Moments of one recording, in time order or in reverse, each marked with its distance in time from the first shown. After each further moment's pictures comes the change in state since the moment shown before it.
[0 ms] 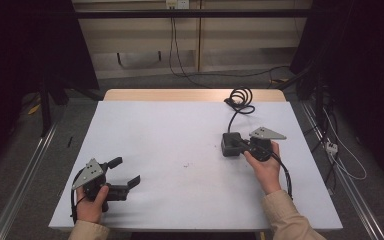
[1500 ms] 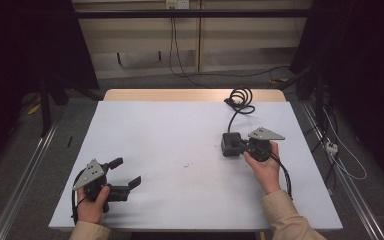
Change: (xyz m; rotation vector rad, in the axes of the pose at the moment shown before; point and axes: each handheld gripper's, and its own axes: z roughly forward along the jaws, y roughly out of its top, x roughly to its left) left arm -0.002 -0.001 0.001 0.003 0.000 0.005; right arm 0.003 0.000 0.000 0.006 -0.021 -0.038
